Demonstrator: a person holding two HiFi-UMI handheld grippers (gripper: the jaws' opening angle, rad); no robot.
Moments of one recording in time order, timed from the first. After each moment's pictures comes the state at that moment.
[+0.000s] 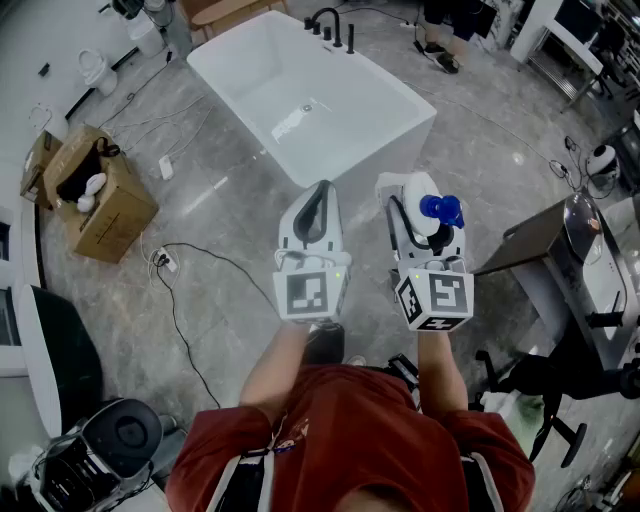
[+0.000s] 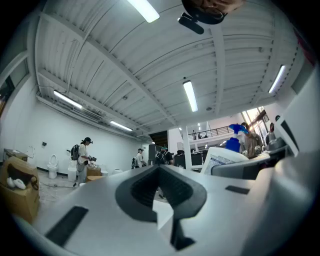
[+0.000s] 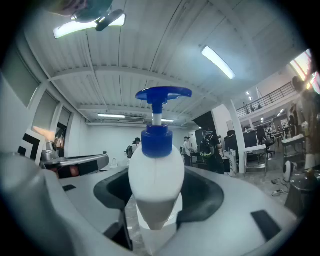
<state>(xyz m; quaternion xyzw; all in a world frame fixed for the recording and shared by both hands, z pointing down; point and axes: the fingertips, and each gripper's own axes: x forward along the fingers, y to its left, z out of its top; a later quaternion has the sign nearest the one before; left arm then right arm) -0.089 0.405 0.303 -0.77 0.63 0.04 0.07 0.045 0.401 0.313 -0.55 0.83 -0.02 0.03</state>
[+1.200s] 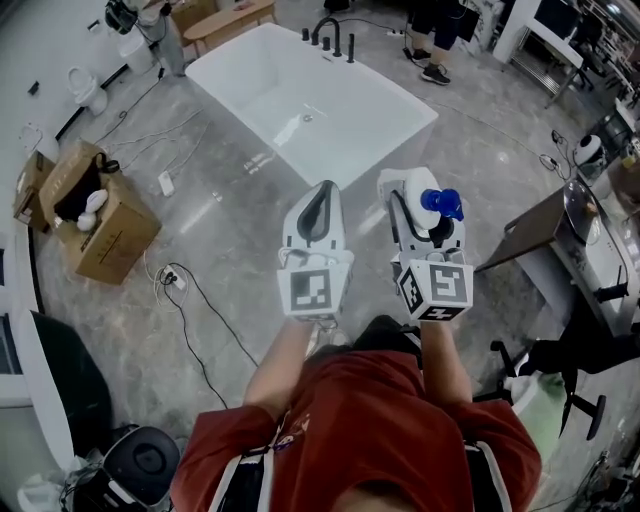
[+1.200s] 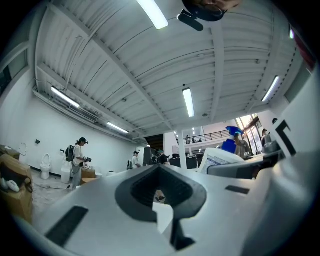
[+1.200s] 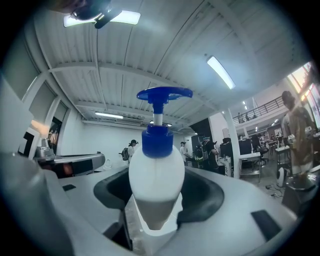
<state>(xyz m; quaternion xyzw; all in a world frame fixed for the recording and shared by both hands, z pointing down) -0.186 0.433 0.287 -0.80 0.59 0.07 0.06 -0.054 0.428 0.300 -0.58 0.81 0.02 0.03</state>
